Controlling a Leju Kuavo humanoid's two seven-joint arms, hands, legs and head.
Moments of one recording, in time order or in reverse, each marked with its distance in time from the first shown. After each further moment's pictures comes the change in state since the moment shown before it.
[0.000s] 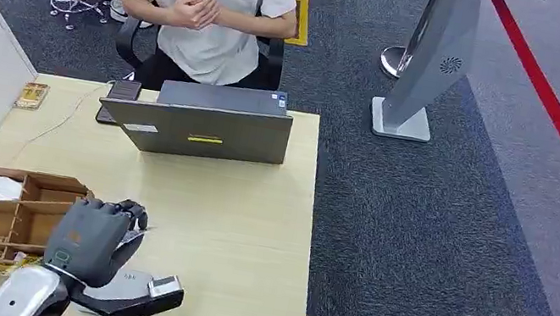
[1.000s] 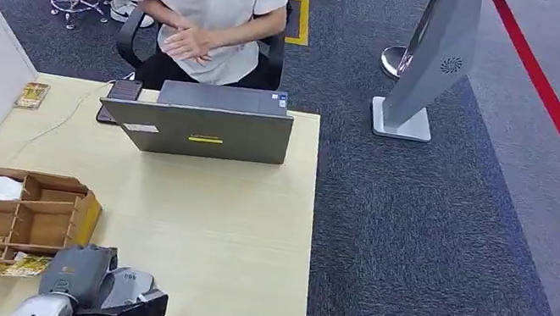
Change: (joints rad) left arm 0.091 -0.116 0.160 0.206 -0.100 -0.136 0.113; right arm -0.058 0.000 -0.010 0.035 0.097 0.036 -0.006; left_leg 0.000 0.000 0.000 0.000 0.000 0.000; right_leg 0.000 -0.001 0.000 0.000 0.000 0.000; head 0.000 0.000
